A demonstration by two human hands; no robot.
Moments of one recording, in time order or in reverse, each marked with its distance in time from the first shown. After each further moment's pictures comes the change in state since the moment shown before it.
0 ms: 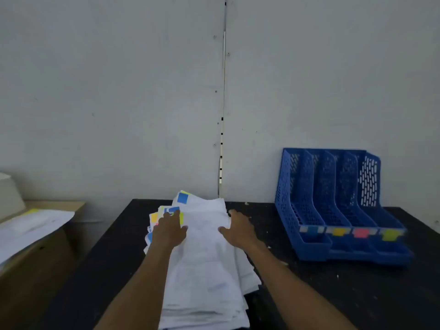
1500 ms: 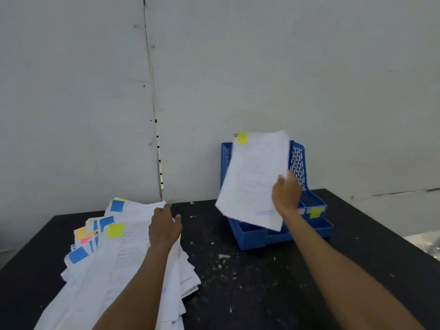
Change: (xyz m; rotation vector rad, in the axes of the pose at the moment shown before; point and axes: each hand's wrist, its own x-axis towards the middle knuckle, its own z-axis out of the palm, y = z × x) left_hand -0.011 0.145 0.066 -0.428 0.186 0.099; right_hand -0.045 0.158 -0.184 0.279 0.955 0.252
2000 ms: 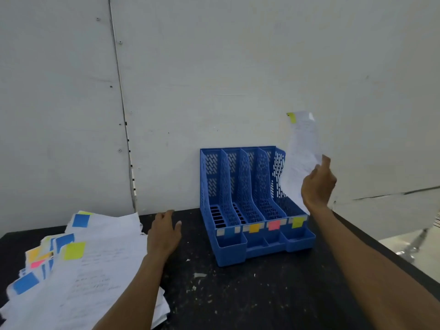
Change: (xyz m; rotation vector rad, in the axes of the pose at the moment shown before) left_hand 0.016 0.042 0.059 -0.056 -0.073 0.155; right_hand 0.104 0.056 -0.070 -0.149 0.359 -0.193
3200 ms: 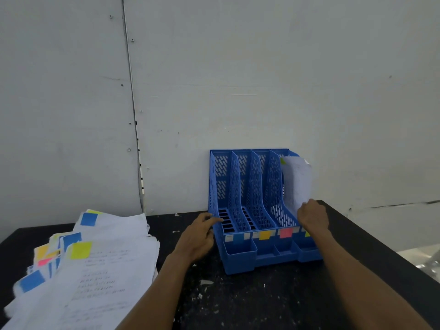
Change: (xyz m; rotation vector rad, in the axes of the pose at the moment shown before) left_hand 0.005 0.031 0.030 0.006 -0.248 0.455; right_hand -0.036 0.061 0.053 -0.382 -0.694 0.221
